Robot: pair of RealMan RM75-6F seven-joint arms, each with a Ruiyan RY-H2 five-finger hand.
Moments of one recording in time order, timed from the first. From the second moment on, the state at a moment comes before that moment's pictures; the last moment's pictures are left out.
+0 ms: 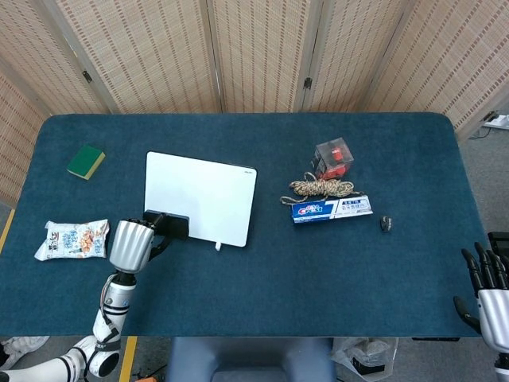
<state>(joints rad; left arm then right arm) -0.50 -1.75 -0.21 -1.16 1.63 1.53 0.29 -0.09 -1.12 0.02 -1.62 -1.58 1.64 -0.18</state>
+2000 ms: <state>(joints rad) -0.56 -1.72 -0.05 -1.24 1.55 1.43 0.35 -0.09 -1.12 0.02 -1.61 -1.57 1.63 -0.20</state>
